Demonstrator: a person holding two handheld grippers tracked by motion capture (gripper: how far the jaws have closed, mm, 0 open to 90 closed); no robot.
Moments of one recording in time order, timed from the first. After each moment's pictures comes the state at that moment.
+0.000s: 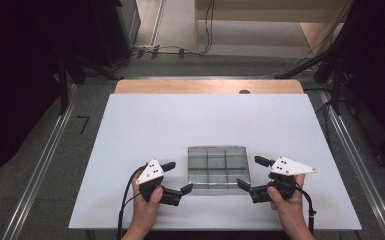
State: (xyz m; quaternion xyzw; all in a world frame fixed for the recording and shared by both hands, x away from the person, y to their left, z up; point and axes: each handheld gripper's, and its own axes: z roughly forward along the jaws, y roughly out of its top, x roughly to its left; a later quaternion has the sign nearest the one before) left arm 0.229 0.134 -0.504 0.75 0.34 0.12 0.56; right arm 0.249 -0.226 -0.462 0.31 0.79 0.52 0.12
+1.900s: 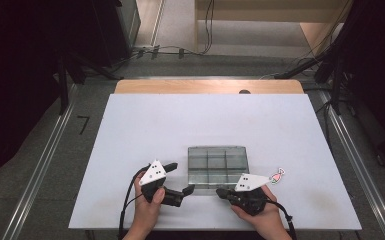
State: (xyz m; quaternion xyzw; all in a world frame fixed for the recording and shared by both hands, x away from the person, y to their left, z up) left arm 0.230 0.130 -0.509 0.75 0.34 0.11 0.55; right arm 0.232 -0.169 -0.507 0.24 0.87 0.43 0.05
